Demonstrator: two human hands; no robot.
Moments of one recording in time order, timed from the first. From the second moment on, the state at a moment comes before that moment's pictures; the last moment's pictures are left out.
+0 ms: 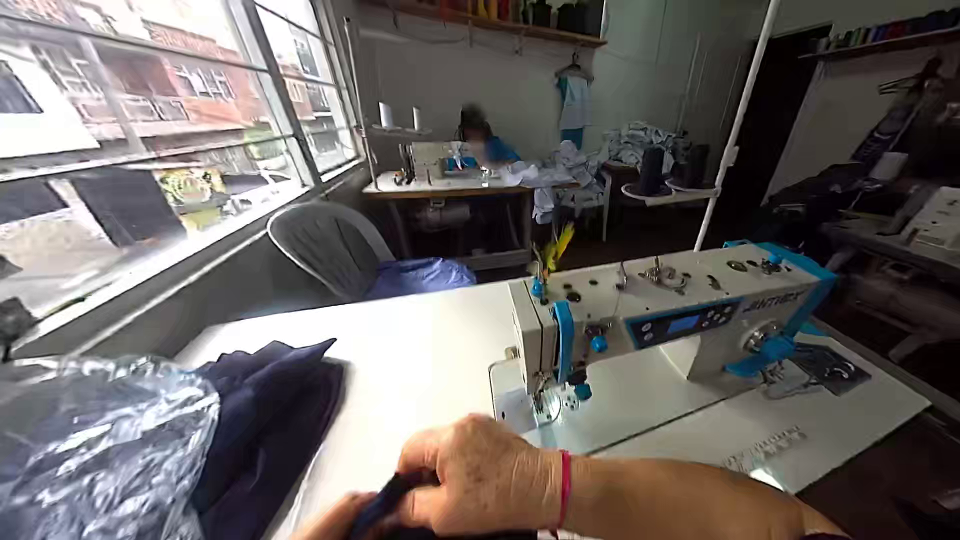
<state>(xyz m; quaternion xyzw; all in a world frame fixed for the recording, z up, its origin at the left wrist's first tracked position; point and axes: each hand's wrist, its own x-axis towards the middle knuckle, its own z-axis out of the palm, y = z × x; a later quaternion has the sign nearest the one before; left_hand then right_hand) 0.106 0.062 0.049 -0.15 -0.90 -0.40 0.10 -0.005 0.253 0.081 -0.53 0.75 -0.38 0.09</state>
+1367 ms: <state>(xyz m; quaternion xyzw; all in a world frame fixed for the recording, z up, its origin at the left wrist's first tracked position) 0.049 0.087 0.065 -0.02 -0.84 -0.54 -0.05 0.019 0.364 0.085 -0.69 0.62 -0.35 0.15</state>
